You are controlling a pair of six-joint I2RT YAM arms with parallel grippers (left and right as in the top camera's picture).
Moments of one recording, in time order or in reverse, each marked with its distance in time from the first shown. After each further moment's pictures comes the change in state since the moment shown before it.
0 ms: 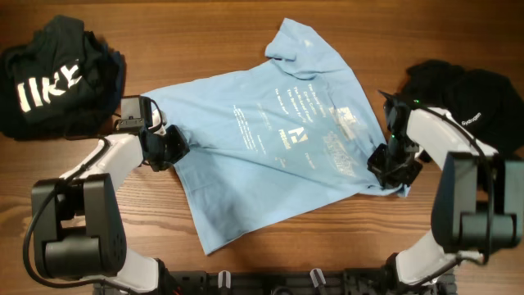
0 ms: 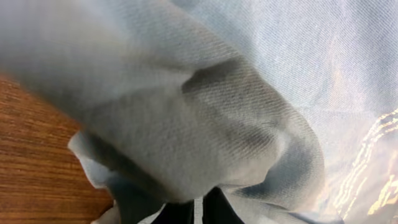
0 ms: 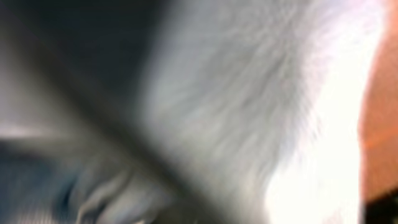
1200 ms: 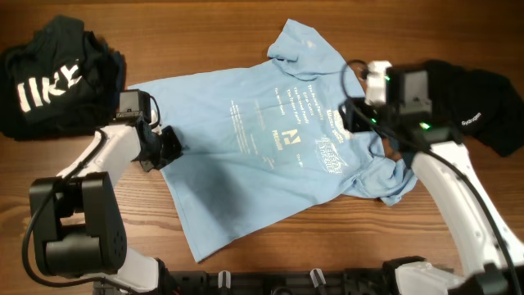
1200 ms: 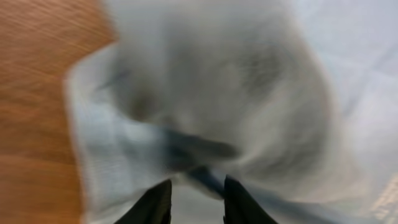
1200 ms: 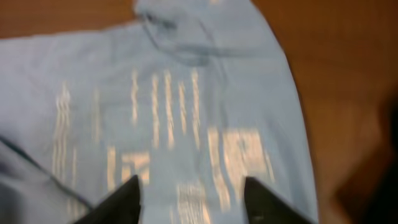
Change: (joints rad) left arm 0.000 0.006 0.098 -0.220 -0.139 0.066; right arm 0.212 -0.396 0.042 0.550 -0.211 -0.568
